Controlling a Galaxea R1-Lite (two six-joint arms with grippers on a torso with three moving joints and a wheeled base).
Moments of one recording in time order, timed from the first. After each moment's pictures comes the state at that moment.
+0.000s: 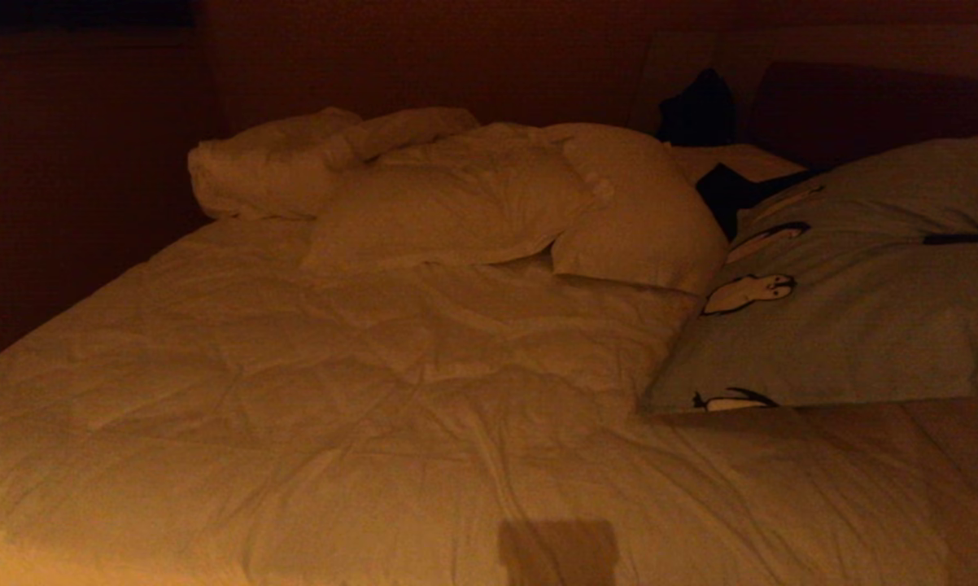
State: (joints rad) left arm 0.00 0.00 0.00 0.00 0.00 0.00; right arm -0.64 2.00 -1.70 0.10 1.30 0.03
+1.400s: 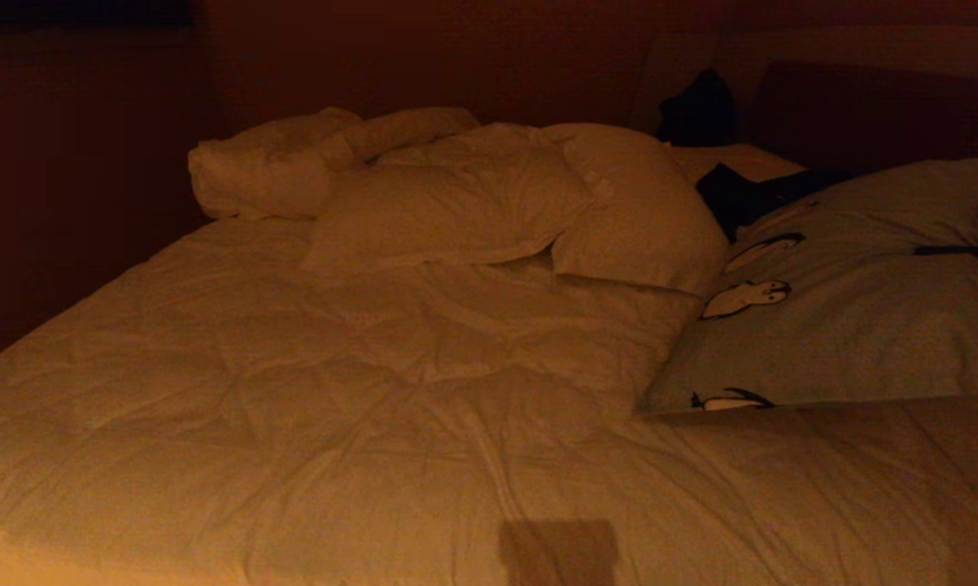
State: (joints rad) left arm 0.00 0.00 0.00 0.00 0.00 0.00; right arm -0.64 2.06 -1.73 0.09 1.29 0.06
